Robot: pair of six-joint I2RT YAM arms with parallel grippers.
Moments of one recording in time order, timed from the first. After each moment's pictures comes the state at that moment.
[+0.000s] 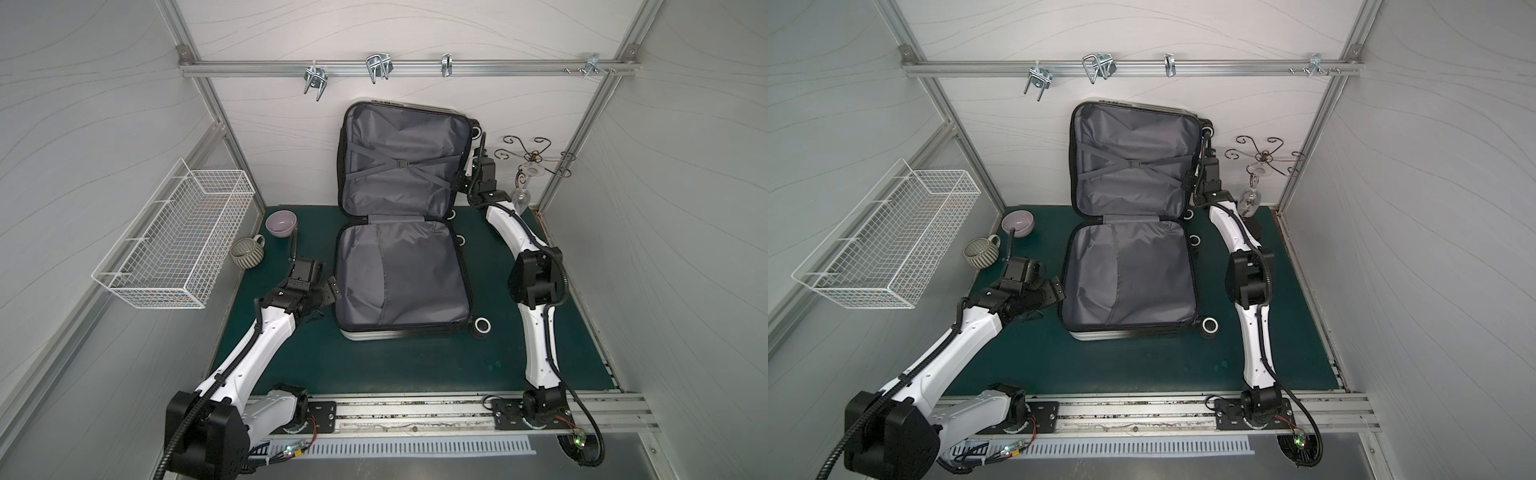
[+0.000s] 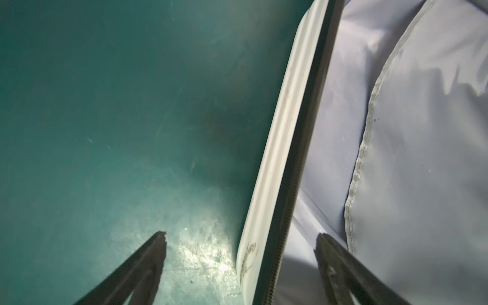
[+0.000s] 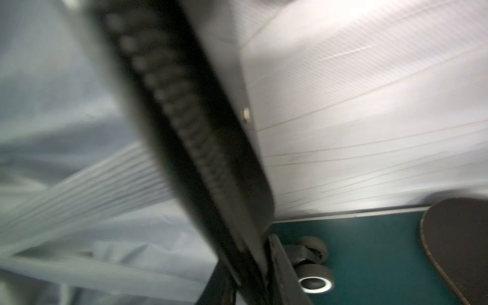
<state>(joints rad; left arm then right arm) -0.20 1.11 0.80 -0.69 -0.09 -0.64 0.26 2.36 2.26 -0.19 -0.04 0.36</state>
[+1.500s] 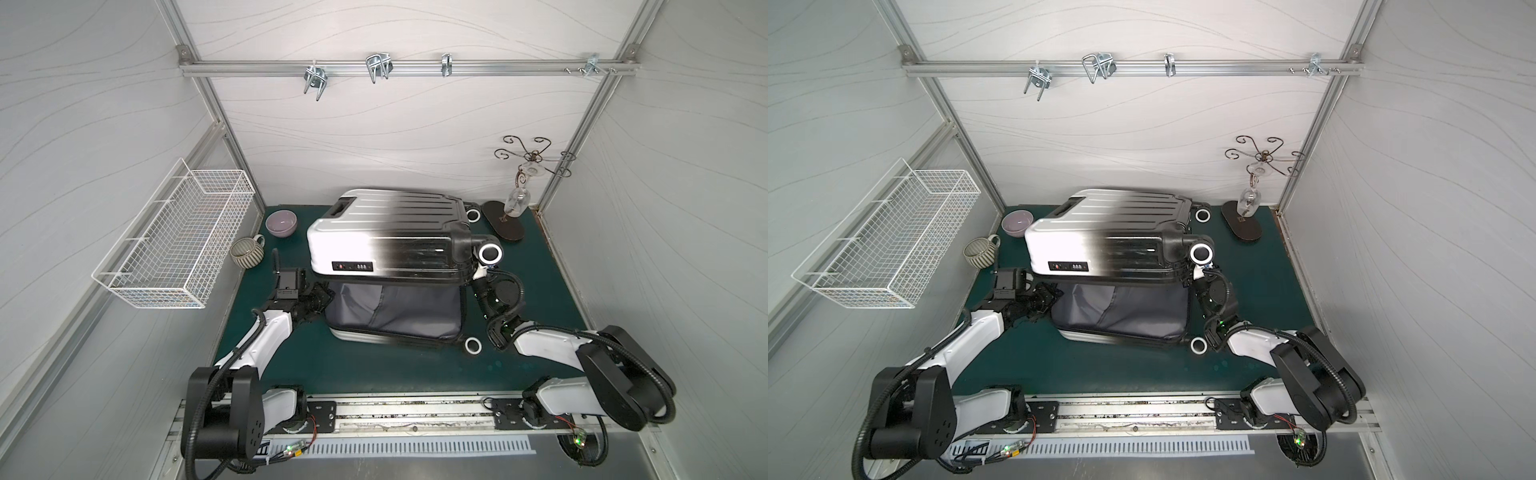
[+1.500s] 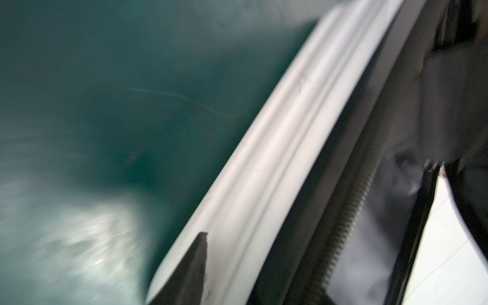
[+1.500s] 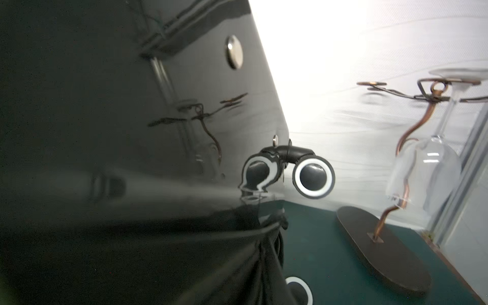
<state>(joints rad) 0.05 1.18 0.60 -0.36 0.32 -0.86 0.60 1.32 0.37 1.11 0.27 -0.12</state>
